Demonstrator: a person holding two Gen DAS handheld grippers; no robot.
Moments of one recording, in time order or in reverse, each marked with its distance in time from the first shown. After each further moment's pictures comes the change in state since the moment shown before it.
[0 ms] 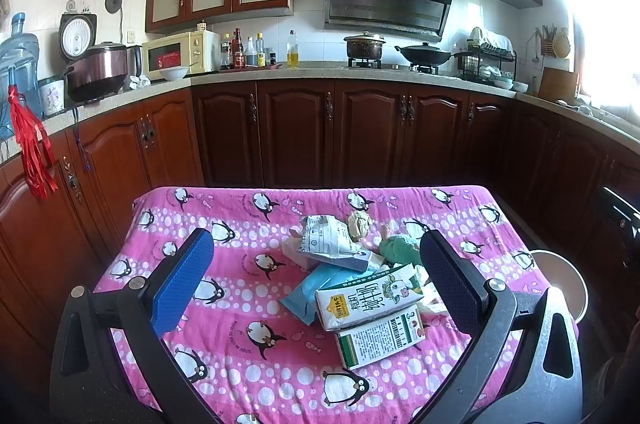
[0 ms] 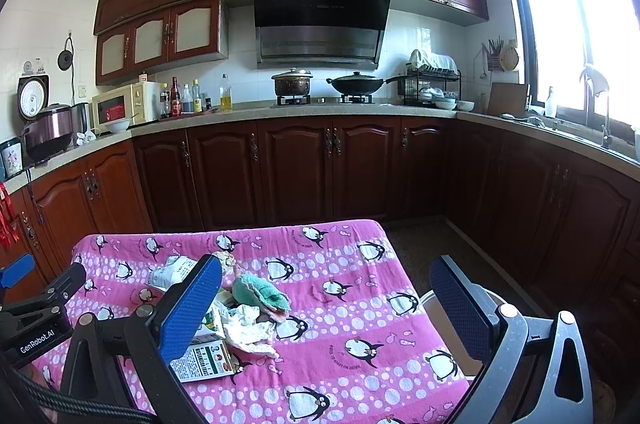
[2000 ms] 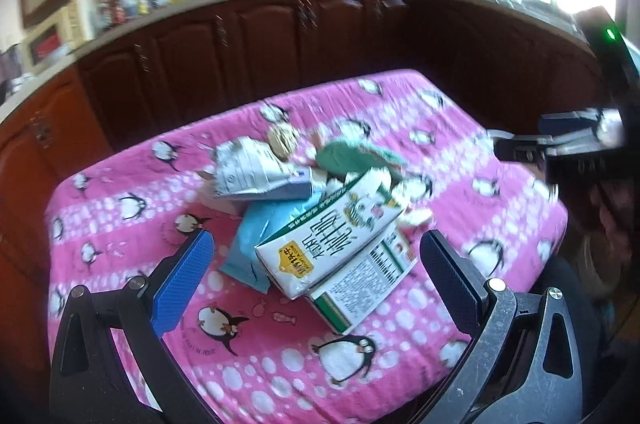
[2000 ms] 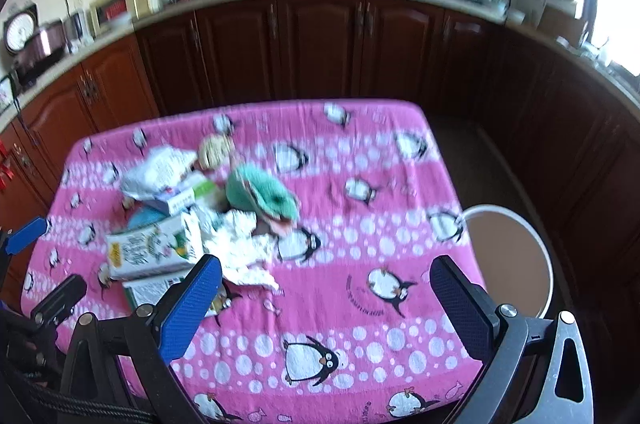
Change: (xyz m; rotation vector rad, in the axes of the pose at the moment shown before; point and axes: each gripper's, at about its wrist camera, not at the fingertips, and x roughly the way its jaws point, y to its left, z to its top) left arm 0.098 -0.011 -0.033 0.298 0.332 -0.341; right arm 0.143 0.013 -0.033 -0.077 0.514 0.094
